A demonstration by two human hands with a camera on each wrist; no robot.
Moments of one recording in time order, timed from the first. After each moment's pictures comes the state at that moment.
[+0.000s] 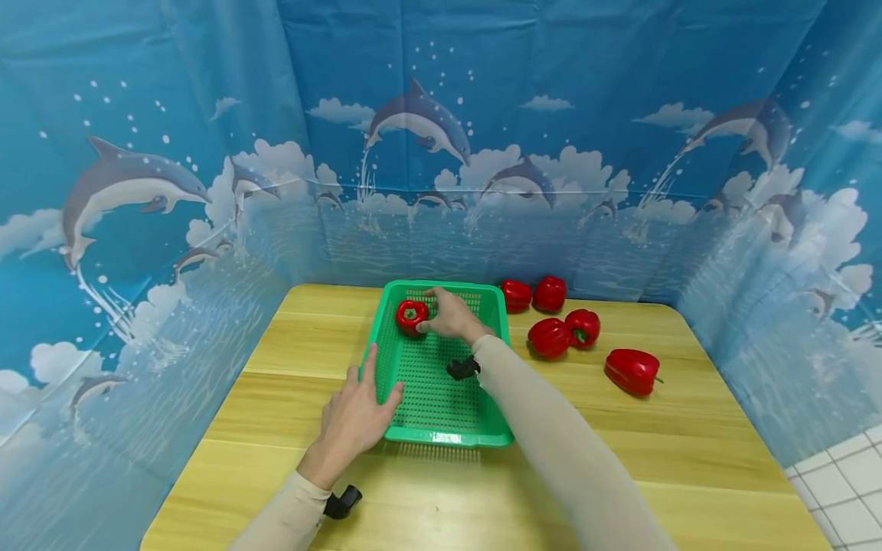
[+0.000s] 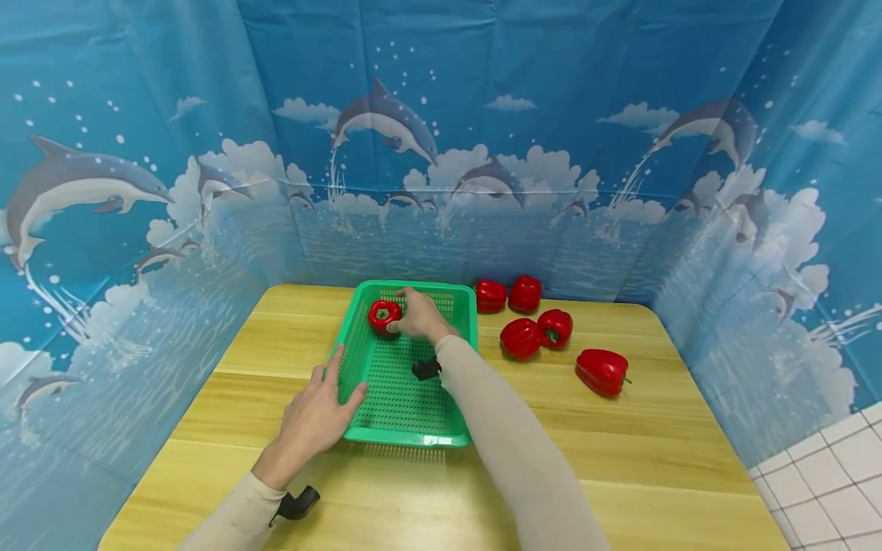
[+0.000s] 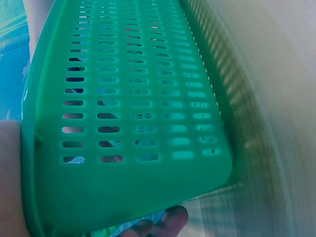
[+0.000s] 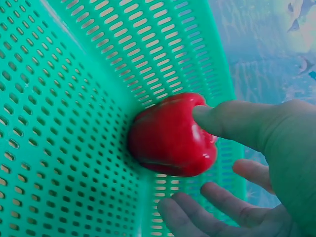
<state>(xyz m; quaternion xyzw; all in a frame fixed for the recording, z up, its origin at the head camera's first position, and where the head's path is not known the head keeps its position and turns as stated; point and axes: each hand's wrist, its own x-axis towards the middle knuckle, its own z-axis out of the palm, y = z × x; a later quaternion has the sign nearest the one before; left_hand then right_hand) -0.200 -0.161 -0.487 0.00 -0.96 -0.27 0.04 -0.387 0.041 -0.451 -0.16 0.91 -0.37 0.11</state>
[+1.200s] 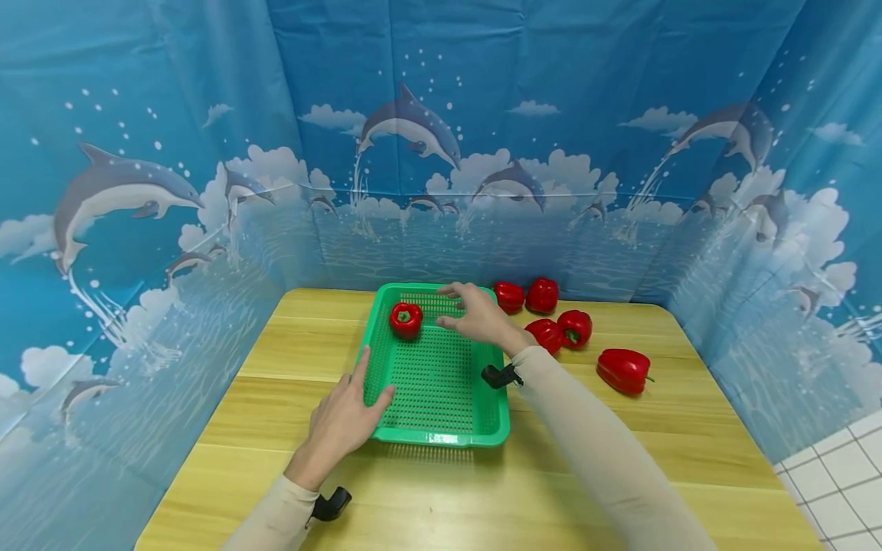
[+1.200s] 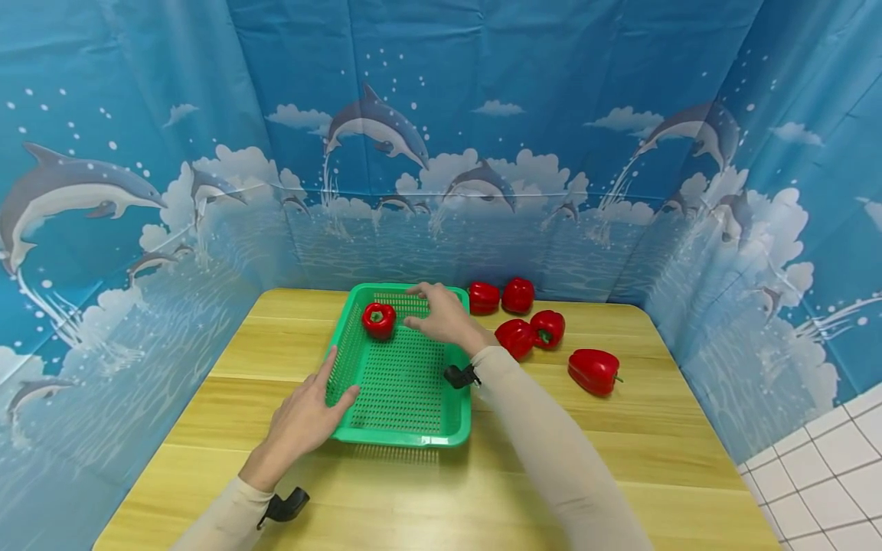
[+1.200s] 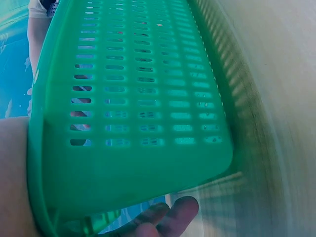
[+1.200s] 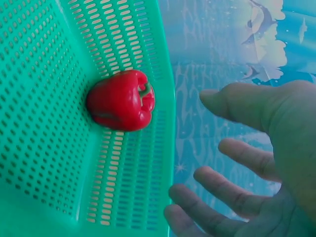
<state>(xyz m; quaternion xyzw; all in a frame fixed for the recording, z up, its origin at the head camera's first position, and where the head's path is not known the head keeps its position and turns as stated) -0.199 -0.172 -0.487 0.00 -0.96 -0.29 0.02 -0.357 0.107 -0.411 -0.25 0.90 -0.36 0.06</state>
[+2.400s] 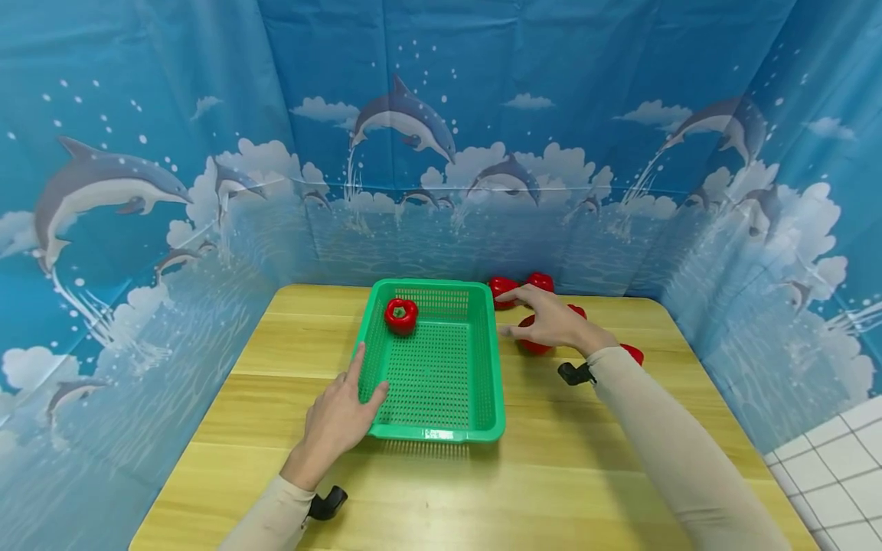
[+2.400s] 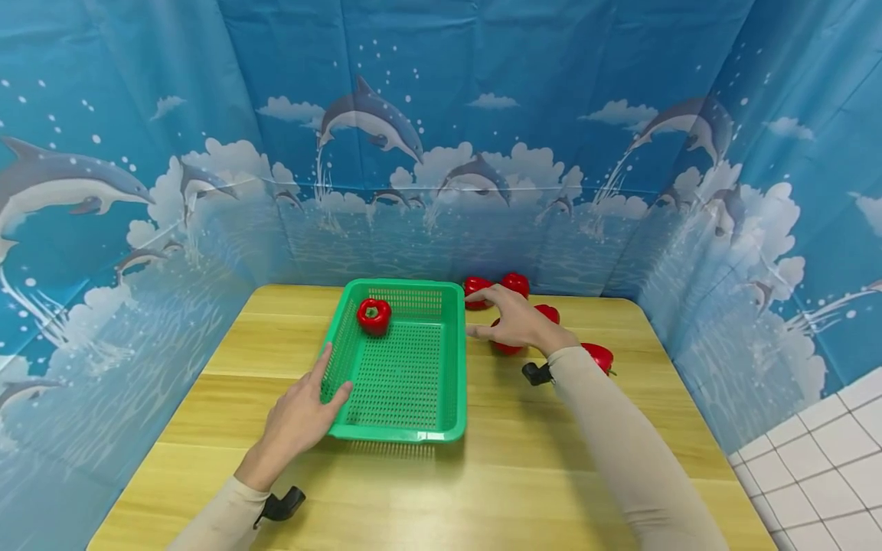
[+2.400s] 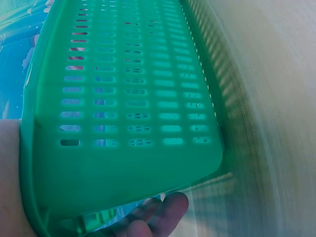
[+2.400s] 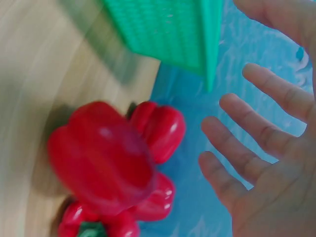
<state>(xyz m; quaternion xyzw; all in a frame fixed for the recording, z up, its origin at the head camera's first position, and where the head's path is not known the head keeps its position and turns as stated) -0.200 -0.172 -0.492 -0.01 -0.96 -0.29 0.04 -0.357 0.242 -0.428 -0.27 0.92 -0.28 0.04</state>
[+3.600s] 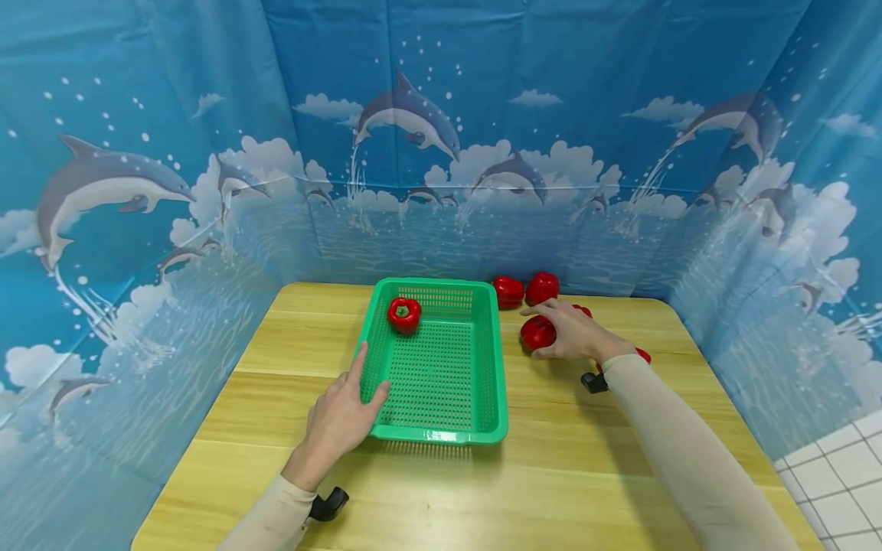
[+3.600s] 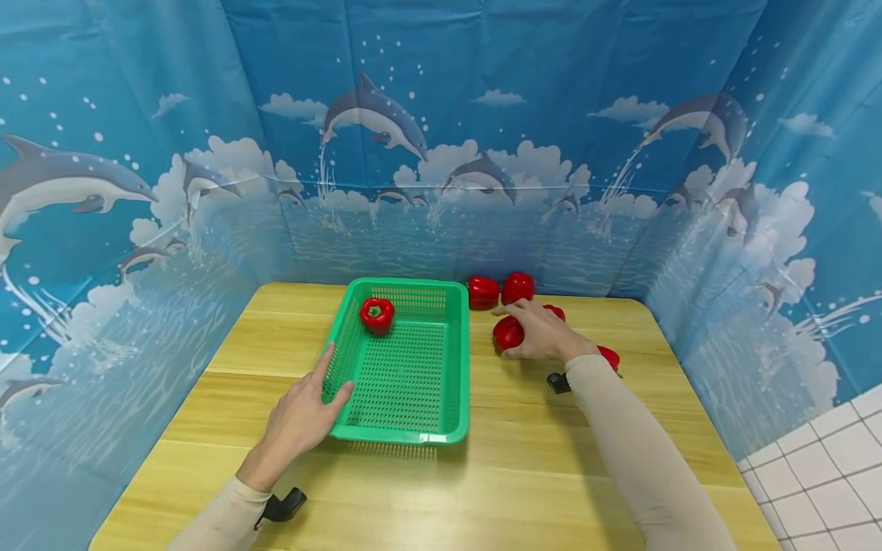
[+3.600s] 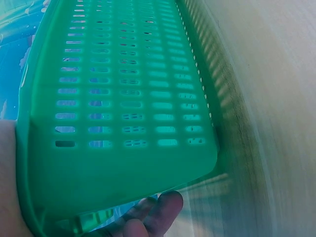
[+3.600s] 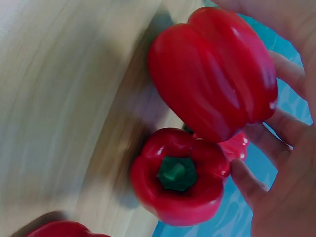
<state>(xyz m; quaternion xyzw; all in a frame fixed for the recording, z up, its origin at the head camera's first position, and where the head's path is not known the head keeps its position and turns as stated) -0.200 -0.171 -0.493 0.00 -0.95 -0.30 0.04 -0.377 0.287 -0.470 -0.27 0.95 -0.17 0.04</state>
